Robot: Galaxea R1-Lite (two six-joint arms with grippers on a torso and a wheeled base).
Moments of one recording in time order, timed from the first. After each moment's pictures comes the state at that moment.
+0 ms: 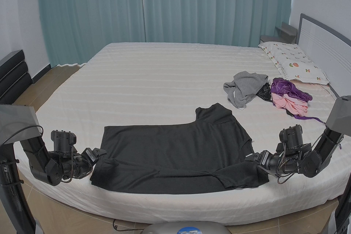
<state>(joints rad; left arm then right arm) -0.01 2.16 -0.47 -0.96 -0.16 -0.81 0.23 2.08 -0.52 -0.72 0.11 0.75</state>
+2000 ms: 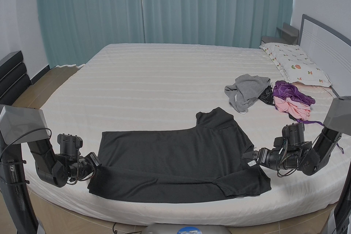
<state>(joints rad) -0.04 2.24 -0.49 -0.97 -0.03 -0.69 0.18 2.13 -0.54 -0.83 0.24 0.53</state>
